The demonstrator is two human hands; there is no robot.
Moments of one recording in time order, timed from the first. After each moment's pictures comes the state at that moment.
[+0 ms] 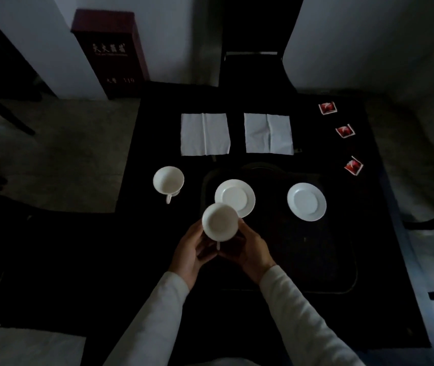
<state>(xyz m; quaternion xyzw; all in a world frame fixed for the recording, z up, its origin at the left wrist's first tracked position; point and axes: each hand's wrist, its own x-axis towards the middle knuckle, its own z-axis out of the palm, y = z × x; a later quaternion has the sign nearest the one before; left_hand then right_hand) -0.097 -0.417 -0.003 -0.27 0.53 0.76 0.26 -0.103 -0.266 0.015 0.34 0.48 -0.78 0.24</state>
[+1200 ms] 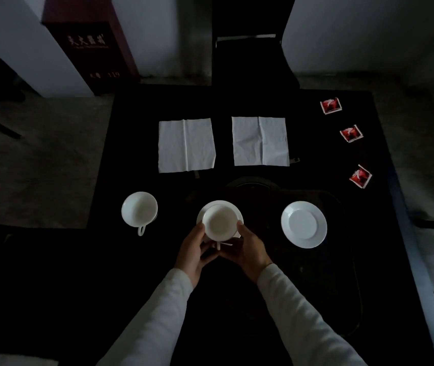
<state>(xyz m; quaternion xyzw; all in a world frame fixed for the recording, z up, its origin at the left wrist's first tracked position) -0.196 -0.349 -0.050 -0.34 0.52 0.73 0.27 -0.199 -0.204 -0.041 0.38 0.46 -0.76 0.27</state>
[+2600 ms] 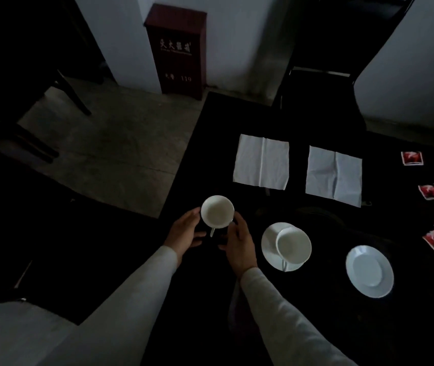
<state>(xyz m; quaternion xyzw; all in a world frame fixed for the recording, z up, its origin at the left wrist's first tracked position) -0.227 -0.529 -0.027 -0.35 0.62 0.67 0.20 -0.224 -0.384 -0.034 0.21 0.71 -0.63 0.22</state>
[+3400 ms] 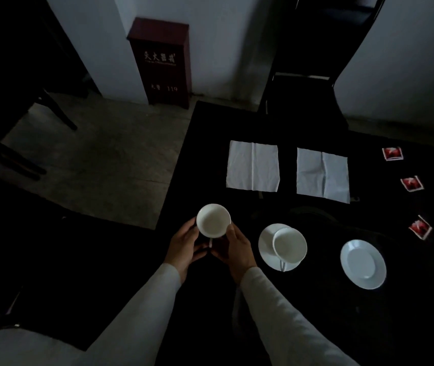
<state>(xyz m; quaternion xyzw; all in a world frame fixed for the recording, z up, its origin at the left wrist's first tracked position) -0.213 -0.526 -0.030 -0.36 0.55 0.73 0.18 -0.229 -0.395 -0.028 0.32 0.55 -0.73 0.24</state>
